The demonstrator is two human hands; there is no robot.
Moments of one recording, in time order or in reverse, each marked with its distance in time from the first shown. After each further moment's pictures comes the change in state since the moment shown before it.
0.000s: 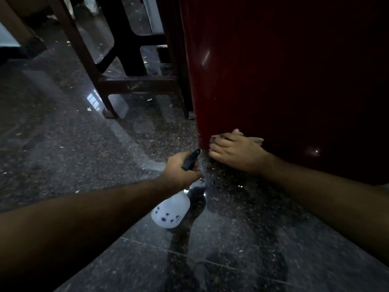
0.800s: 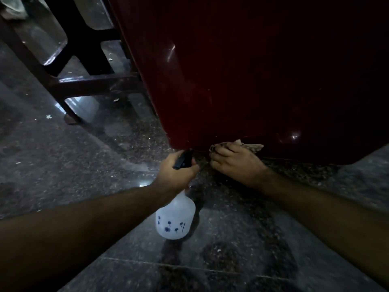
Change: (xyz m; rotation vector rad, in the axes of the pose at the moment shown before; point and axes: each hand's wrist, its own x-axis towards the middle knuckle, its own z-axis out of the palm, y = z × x) left_hand 0.021 0.016 0.068 -0.148 -0.001 -0.021; right_hand -0.056 -0.024 0.075 -0.031 0.280 0.214
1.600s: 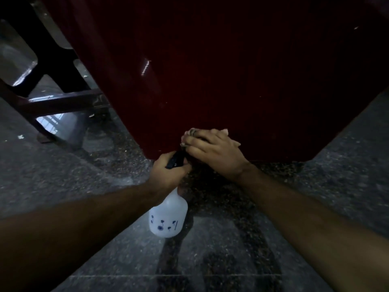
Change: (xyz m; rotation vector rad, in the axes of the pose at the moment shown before) left_hand 0.004 0.032 0.042 -0.016 -0.083 0.072; right_hand -0.013 0.041 -0.034 0.272 0.314 0.245
